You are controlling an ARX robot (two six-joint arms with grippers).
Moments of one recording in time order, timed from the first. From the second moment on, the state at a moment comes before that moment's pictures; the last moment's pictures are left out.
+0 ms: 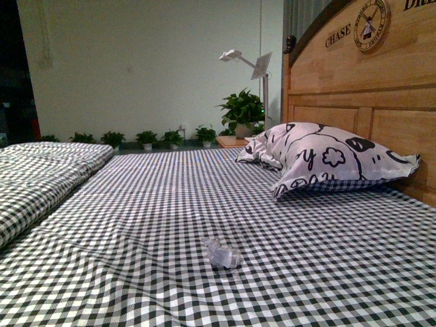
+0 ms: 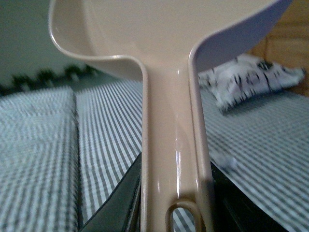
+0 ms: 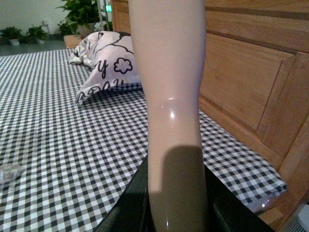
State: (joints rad) left arm 0.22 0.57 0.65 0.01 0.53 0.14; right arm 0.40 0.60 0.45 0.16 0.76 0.03
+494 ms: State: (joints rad) left arm 0.43 1.19 0.95 -0.38 0.68 0.97; right arm 0.40 0.60 0.45 0.16 0.75 0.03
